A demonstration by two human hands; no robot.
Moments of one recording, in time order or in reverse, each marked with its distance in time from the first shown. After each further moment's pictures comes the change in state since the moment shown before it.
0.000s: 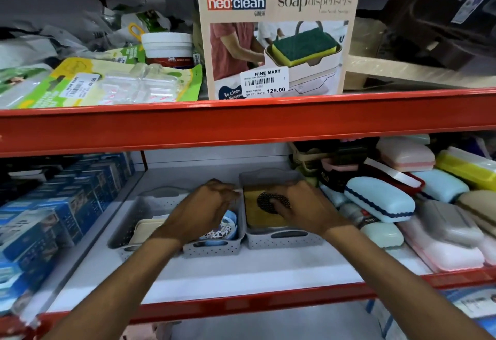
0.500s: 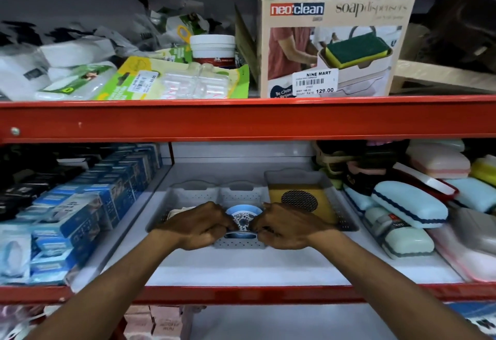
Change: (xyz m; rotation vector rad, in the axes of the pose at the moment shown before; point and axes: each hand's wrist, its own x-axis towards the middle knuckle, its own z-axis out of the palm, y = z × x) left_hand -0.067 -0.020 -0.033 -0.189 -0.405 -0.058; right_hand 0.018 -0.080 0.021 0.076 -0.367 -0.306
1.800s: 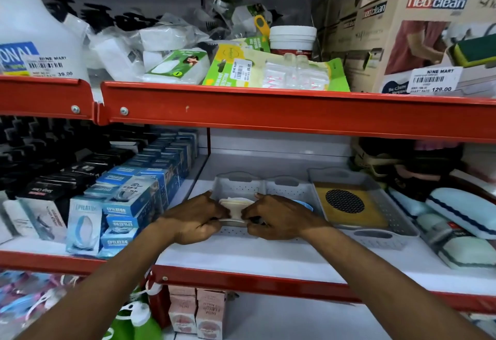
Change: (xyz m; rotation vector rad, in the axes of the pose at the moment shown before) left_hand -0.081 -0.106 0.004 0.046 0.023 -0.168; right_hand 0.105 -0.078 0.022 0.023 -0.030 0.031
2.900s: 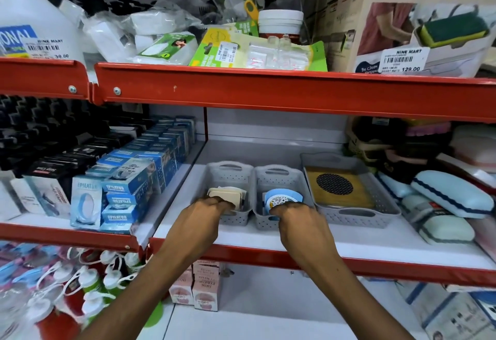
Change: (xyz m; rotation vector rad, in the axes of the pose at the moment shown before) left_hand -0.028 0.080 0.045 0.101 0.426 -0.242; right_hand -0.096 -0.056 0.003 -0.078 0.102 0.576
